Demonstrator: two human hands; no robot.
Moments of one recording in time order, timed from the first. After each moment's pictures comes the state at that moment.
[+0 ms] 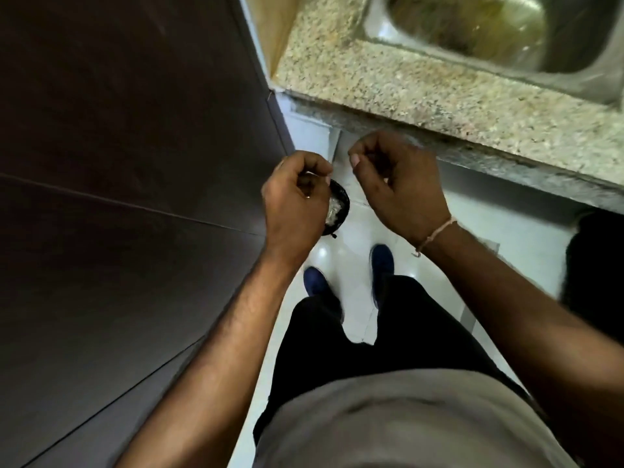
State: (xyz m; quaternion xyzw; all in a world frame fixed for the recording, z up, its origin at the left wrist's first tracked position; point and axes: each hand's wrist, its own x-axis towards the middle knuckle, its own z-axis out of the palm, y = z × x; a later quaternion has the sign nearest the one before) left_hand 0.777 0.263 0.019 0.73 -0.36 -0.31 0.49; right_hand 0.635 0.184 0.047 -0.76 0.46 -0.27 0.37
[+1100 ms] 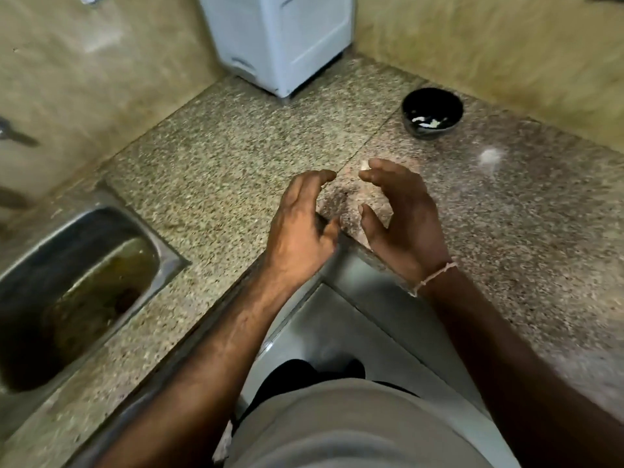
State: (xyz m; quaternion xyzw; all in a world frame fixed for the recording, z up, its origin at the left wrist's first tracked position) left_hand 0.250 0.144 0.169 0.20 -0.90 -0.32 0.24; right_hand 0.125 0.283 0.164 -0.47 0.78 -0.41 -0.07
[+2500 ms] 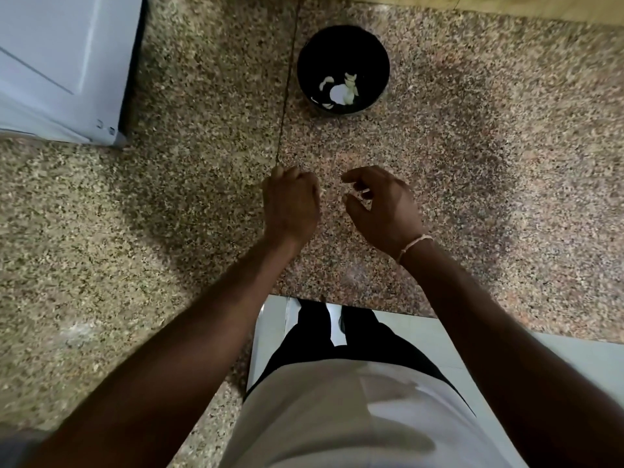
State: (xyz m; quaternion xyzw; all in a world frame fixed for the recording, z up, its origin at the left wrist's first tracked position) left_hand -0.058 0.021 0.011 0.07 -0.99 -0.15 -0.04; right_hand -0.072 0.198 0.046 -0.14 0.91 -0.37 0.08
